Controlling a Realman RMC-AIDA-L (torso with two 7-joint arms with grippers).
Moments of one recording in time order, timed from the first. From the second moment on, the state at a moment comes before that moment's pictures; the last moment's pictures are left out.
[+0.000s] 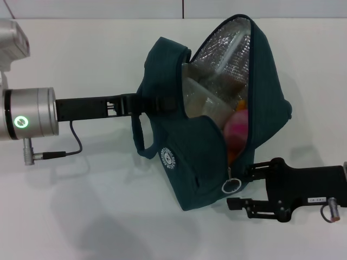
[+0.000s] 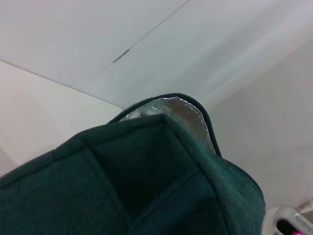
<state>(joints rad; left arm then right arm) -0.52 -2.08 0.86 0.70 1.79 1.67 -2.11 0.49 2.03 -1.18 -0.49 -1.69 -1.57 1.14</state>
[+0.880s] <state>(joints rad) -0.52 -2.08 0.85 0.70 1.78 1.67 -2.10 0.48 2.02 -1.20 -0.51 -1.66 -1.57 1.15</state>
